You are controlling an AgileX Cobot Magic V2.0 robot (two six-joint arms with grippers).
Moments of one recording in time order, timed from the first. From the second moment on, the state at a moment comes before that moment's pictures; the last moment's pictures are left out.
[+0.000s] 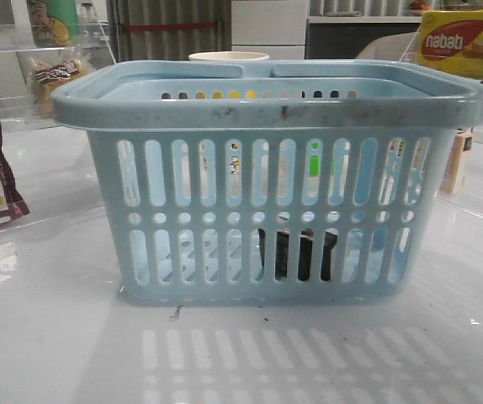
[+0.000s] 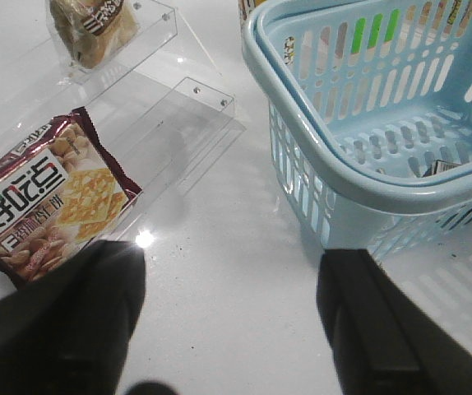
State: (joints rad) left arm -0.29 0.70 -0.78 -0.11 0.72 0.16; right arm 0.50 0.96 -0.93 0.11 0.70 -0.15
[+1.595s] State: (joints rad) left arm -0.09 2.02 -1.66 -0.08 0.36 0.14; right arm 0.50 0.74 -0.77 0.11 0.71 -0.16
